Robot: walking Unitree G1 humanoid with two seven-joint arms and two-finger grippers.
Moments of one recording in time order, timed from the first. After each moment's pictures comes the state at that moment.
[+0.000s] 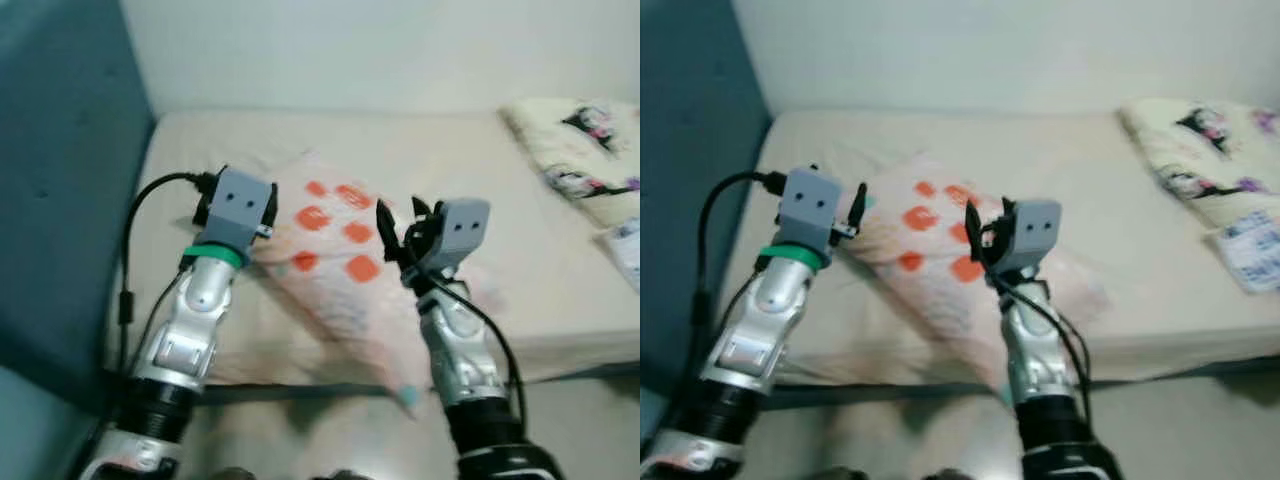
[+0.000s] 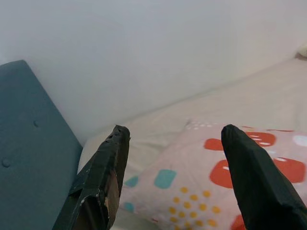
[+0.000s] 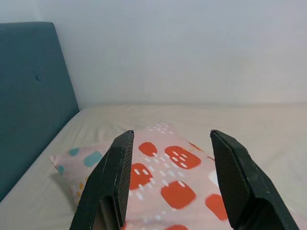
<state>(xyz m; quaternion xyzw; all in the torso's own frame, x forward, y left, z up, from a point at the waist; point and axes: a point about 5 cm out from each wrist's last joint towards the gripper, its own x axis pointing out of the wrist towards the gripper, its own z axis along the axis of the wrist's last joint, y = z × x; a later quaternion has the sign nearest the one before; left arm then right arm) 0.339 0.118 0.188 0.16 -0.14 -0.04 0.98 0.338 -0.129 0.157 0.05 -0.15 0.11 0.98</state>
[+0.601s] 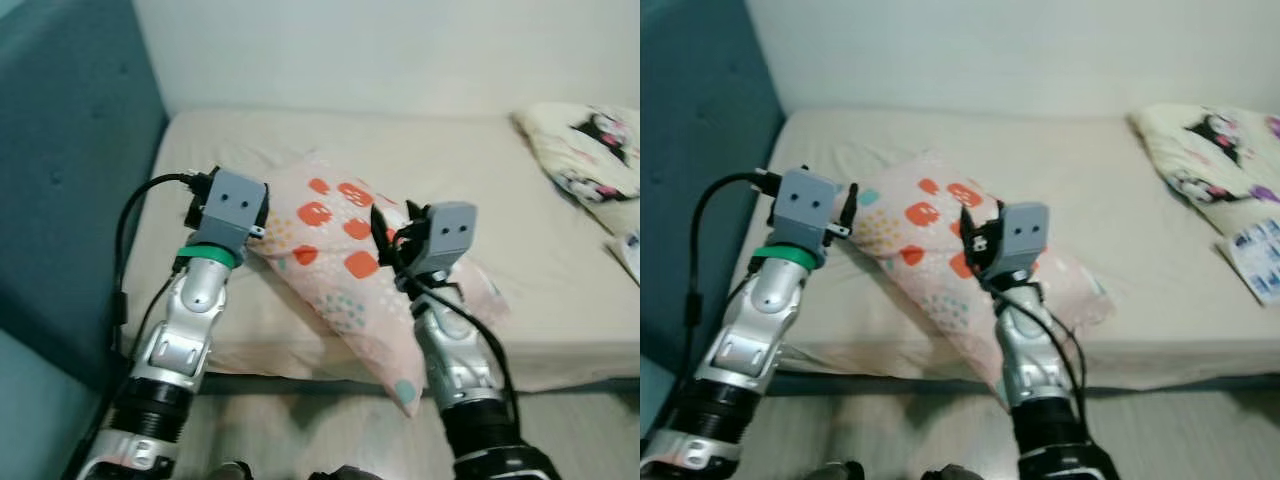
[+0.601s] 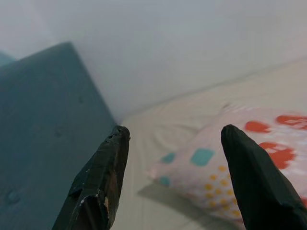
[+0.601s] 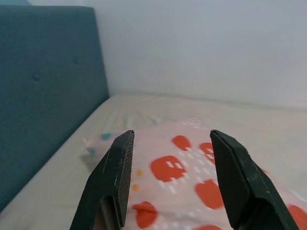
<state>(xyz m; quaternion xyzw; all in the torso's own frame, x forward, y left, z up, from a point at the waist) 0.341 0.130 0.184 0.17 -0.13 -0.01 0.98 0.338 -0.121 0.153 0.02 -0.14 0.12 0.98</state>
